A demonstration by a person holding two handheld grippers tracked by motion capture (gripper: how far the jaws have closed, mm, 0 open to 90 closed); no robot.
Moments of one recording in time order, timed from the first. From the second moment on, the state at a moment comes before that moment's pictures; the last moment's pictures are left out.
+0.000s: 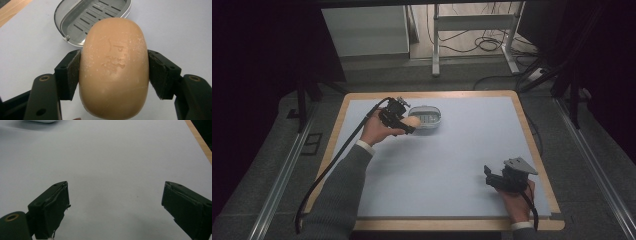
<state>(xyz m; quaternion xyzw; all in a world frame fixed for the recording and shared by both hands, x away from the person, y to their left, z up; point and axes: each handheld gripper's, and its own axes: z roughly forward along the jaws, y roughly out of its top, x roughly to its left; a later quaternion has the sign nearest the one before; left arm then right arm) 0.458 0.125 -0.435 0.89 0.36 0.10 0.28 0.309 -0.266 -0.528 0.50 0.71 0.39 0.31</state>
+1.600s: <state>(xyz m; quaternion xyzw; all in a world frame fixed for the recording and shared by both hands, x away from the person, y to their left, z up) 0.511 0.084 -0.434 0.90 0.33 0.09 0.26 0.309 -0.266 -0.527 0.50 0.71 0.39 0.31</state>
